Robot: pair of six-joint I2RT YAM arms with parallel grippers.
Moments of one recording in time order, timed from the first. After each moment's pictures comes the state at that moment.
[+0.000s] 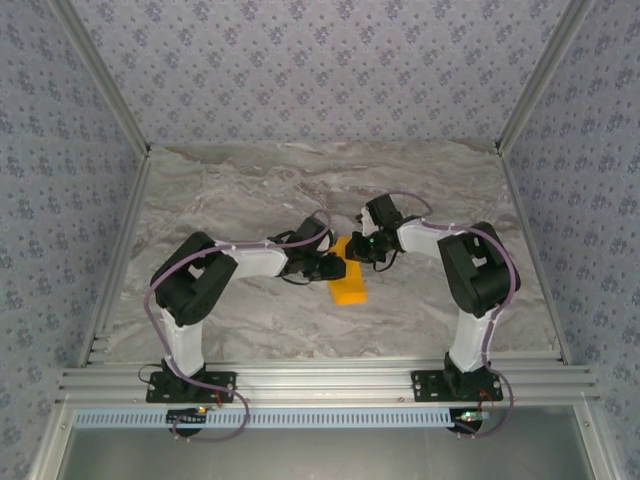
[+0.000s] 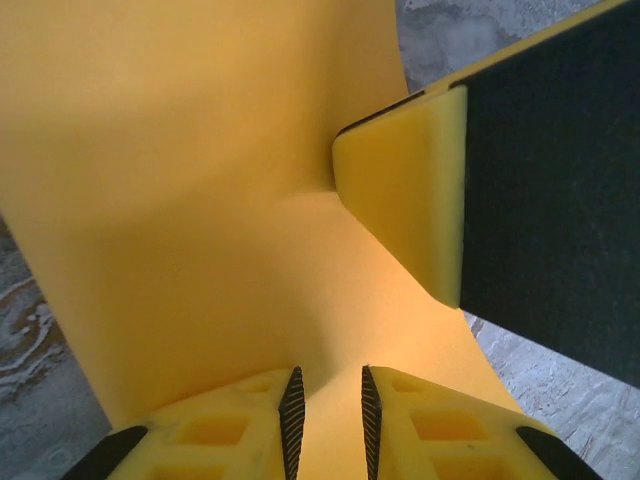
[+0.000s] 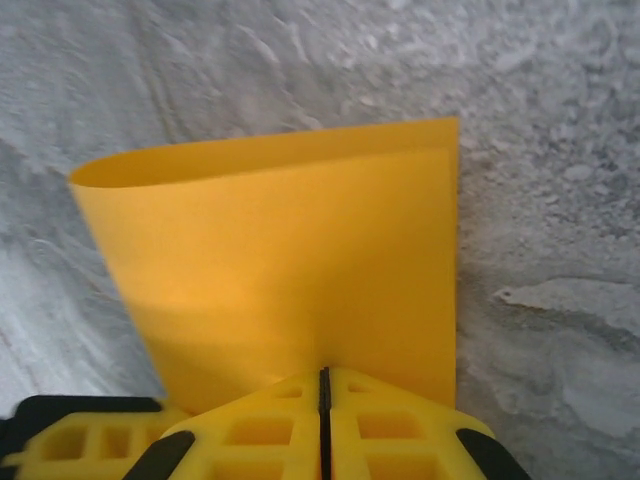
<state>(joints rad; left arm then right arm) -0.79 1.91 1.06 -0.09 0.34 -0.72 0.43 1.88 1.05 -0.29 -0.46 0.49</state>
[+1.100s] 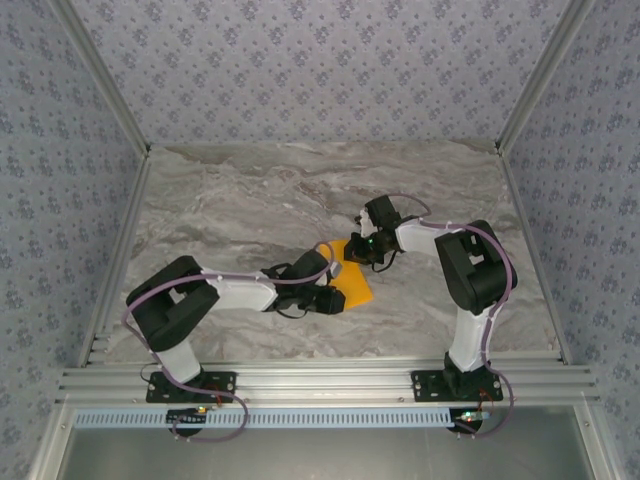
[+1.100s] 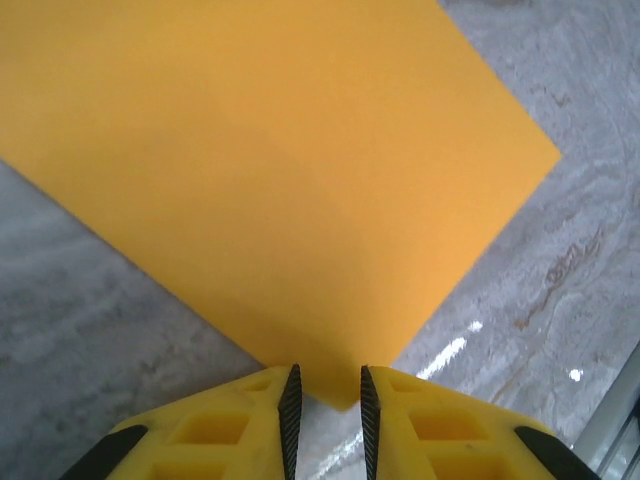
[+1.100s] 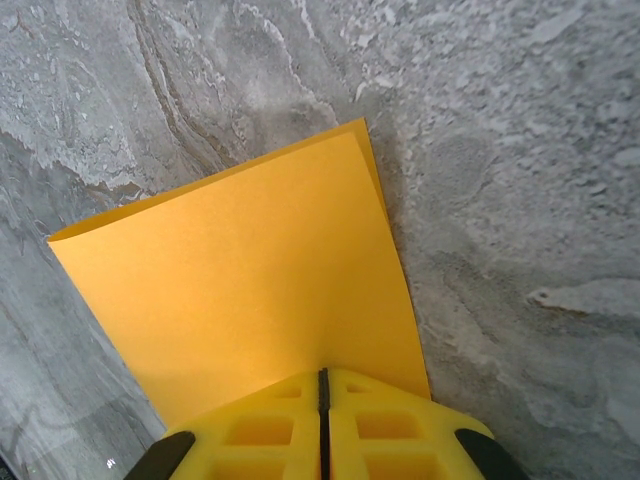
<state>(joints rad) -0.97 1.70 0.76 0.03 0.30 -0.71 0.43 1.89 1.05 -0.29 -0.49 0.50</state>
